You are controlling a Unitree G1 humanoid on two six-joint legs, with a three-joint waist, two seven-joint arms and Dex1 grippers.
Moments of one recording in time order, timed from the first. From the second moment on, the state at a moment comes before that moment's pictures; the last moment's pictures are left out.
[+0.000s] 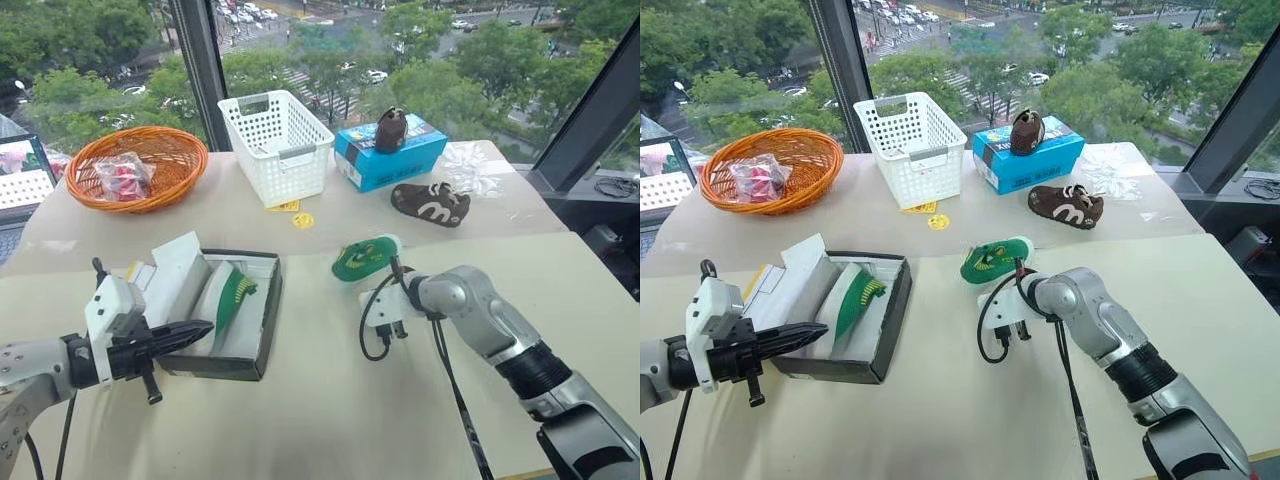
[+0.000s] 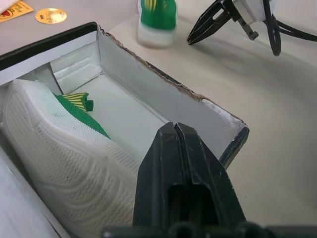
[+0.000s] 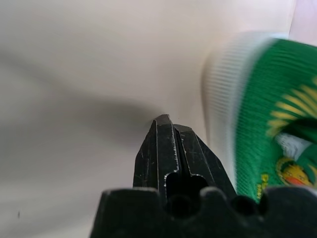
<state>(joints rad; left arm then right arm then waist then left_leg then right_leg) 0.23 0.91 0.51 -0.55 -0.75 0.66 -0.97 -0.61 -0.64 0.45 0.01 -0.51 0.00 1.00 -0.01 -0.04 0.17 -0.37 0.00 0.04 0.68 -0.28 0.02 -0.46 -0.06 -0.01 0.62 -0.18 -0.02</state>
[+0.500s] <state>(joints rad) 0.26 0.91 0.67 -0.47 -0.75 0.65 -0.98 -0.83 -0.68 0.28 -0.11 -0.07 0.20 1.32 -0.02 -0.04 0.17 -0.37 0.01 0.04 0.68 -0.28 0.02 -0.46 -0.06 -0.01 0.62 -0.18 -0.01</state>
